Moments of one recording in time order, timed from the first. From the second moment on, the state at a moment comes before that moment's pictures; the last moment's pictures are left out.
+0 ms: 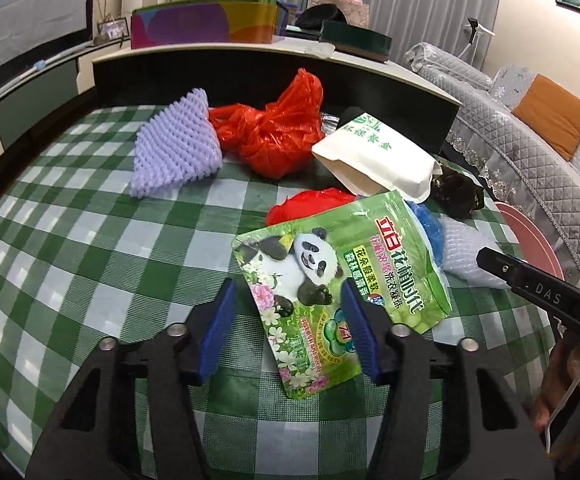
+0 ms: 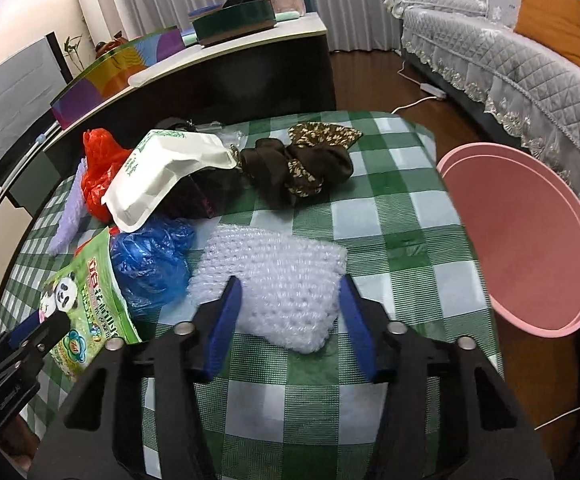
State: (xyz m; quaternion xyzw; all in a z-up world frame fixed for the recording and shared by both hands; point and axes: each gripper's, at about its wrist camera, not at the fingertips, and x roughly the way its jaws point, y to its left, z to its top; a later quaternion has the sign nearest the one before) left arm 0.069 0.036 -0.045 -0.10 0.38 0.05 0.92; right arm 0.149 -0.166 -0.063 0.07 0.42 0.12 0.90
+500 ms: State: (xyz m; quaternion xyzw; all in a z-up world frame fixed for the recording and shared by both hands) left arm 0.053 0.029 -0.017 -0.09 0.33 0.01 0.94; right arm 0.130 -0.172 -0.034 0.06 0.37 0.14 0.91
